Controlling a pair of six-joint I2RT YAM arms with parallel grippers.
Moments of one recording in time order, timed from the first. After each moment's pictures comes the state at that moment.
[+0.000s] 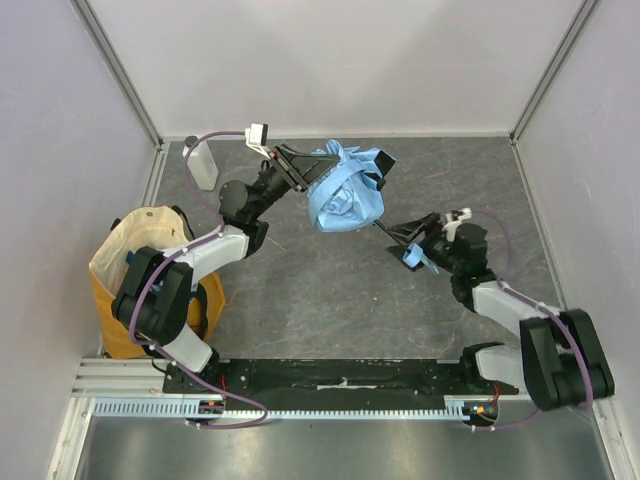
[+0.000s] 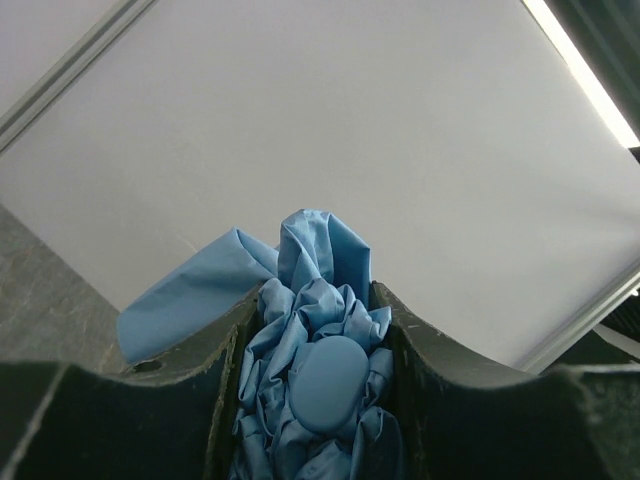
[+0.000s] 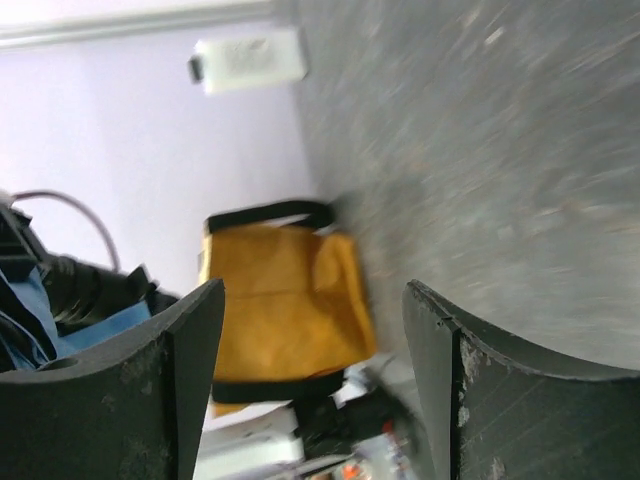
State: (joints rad) left arm -0.46 1.60 0.92 1.27 0.50 -1.30; right arm 0.13 1.18 0.37 0.46 -0.54 1.29
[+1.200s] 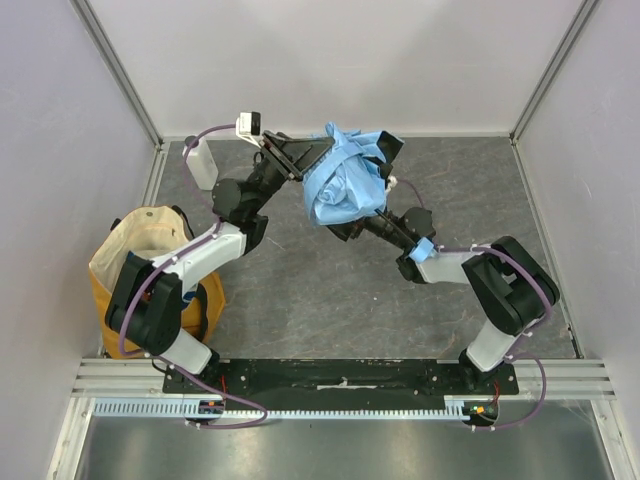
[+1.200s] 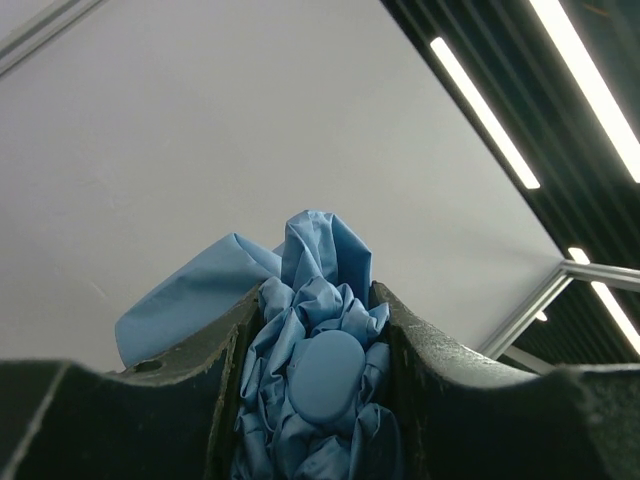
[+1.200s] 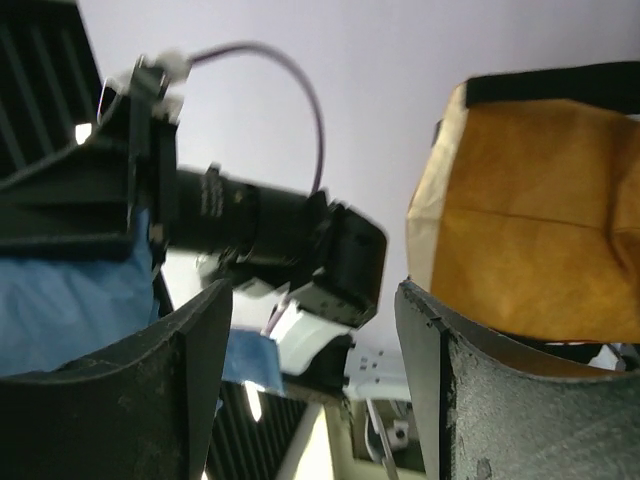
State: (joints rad) left arm -0.49 1.54 0.99 1.27 0.43 -1.44; right arm 0.56 1.71 0.66 1.29 -0.49 1.92
